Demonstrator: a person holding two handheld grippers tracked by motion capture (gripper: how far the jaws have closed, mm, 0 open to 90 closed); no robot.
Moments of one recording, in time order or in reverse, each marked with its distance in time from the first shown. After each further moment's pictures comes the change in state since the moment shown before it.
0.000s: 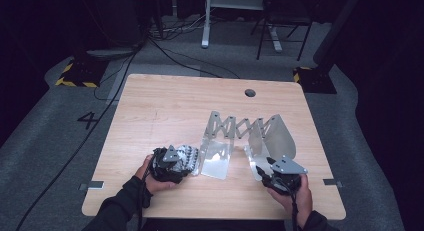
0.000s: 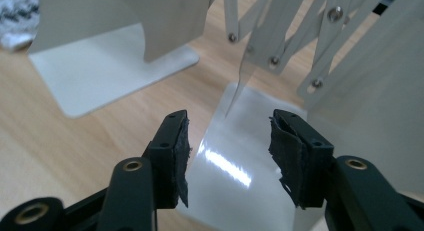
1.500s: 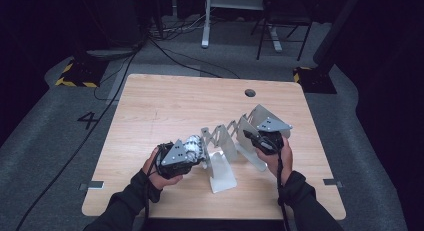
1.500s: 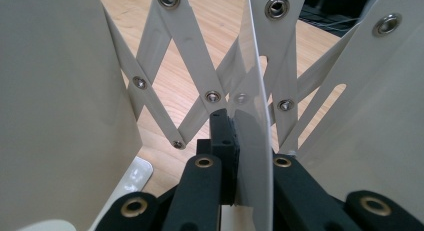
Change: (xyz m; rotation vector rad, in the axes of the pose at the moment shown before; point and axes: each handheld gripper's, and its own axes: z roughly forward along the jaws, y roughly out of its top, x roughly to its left) left arm -0.039 0.051 -0.041 -0.307 -0.061 0.215; right arm -0.039 0.076 0.071 -0.082 0.164 0.029
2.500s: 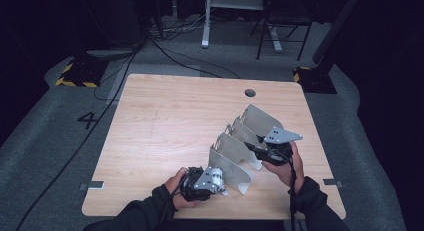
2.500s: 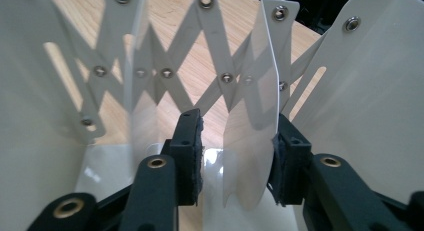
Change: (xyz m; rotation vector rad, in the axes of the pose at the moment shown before) left arm -0.046 -0.023 0.058 0.236 -0.166 0.074; right arm 0.012 -0.009 -0.041 -0.029 0.088 -0.127
